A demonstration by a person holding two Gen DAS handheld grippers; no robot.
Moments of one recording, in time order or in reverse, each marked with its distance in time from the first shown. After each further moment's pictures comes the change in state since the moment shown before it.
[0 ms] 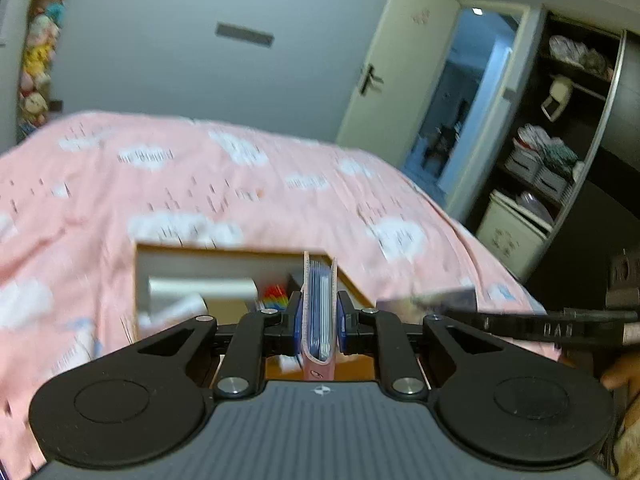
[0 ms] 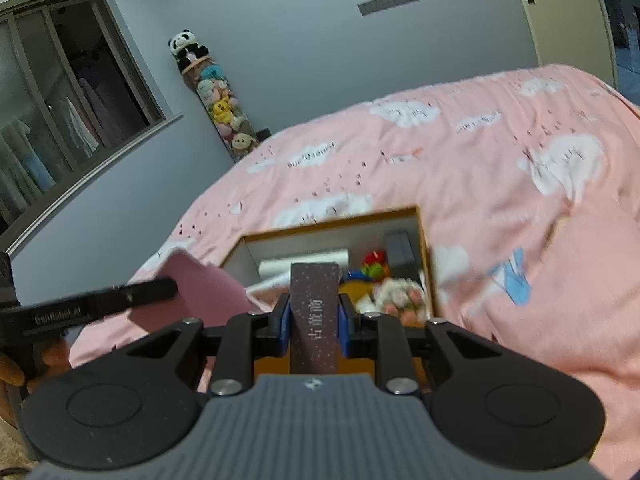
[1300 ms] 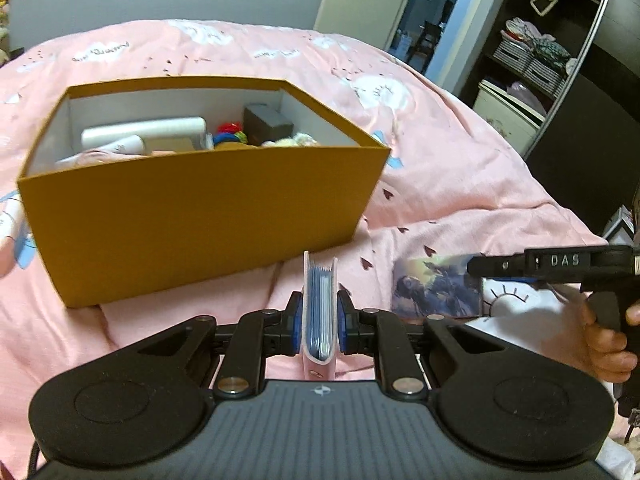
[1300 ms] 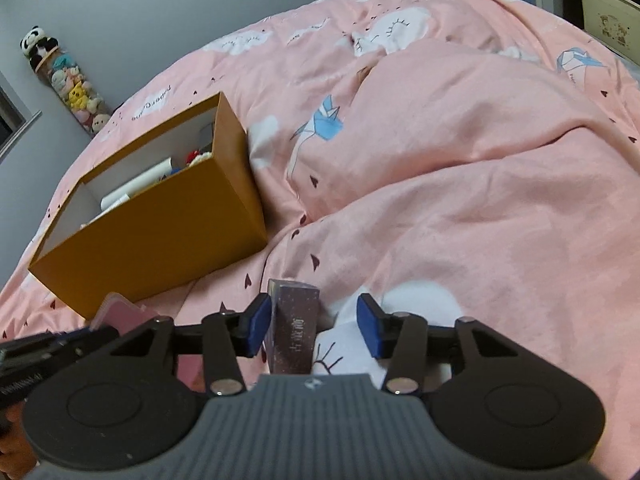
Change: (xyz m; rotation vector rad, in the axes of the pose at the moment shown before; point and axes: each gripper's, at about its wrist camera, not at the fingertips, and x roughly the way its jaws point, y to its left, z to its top) left arm 0.050 -0.034 -0.128 0.095 0.330 -0.028; right arm -0.025 -0.081 -0.115 0.253 0.161 -0.370
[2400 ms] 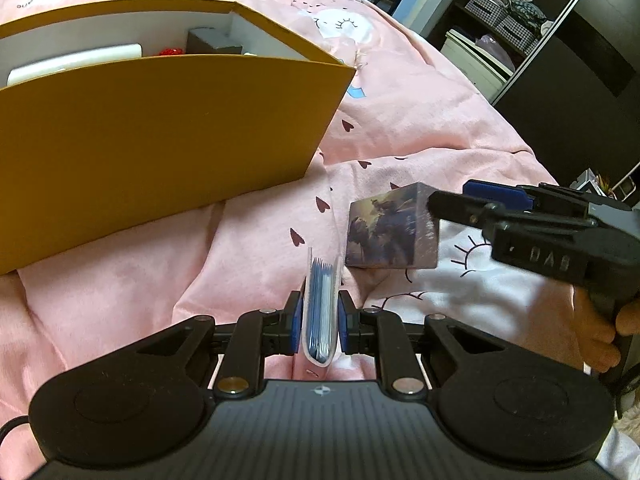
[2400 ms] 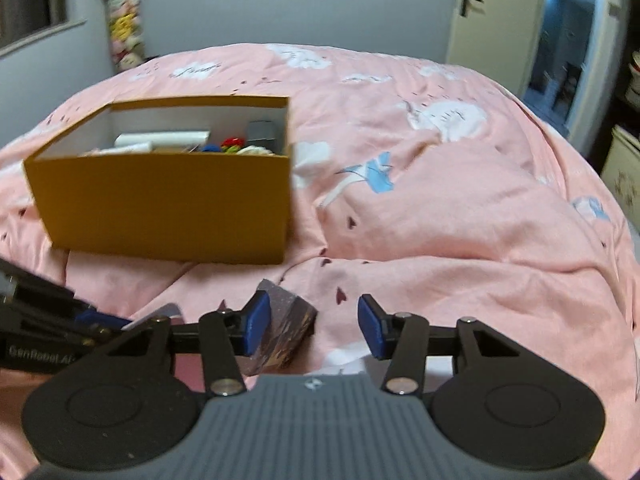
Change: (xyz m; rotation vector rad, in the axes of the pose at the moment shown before) left arm 0.046 -0.009 -0.009 0.005 0.199 -0.164; right arm -0.002 0.055 -0.013 -0.374 -0.125 -0.152
